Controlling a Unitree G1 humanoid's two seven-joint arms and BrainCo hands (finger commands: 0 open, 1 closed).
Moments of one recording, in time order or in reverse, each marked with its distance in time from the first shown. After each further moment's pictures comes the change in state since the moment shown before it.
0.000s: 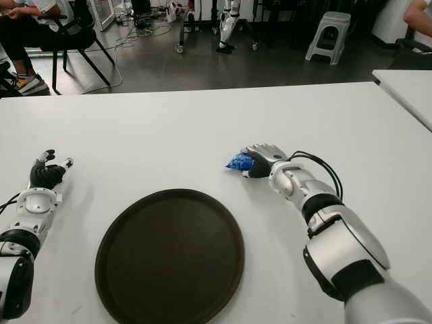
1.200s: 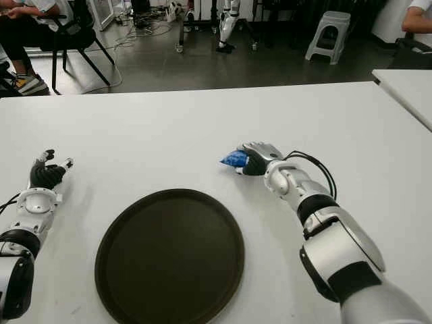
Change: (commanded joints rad) left arm -0.002 -0.005 0.001 0.003 0.000 0.001 0.007; right arm 0.006 0.029 -0.117 -0.077 0.098 -0.065 -0.079
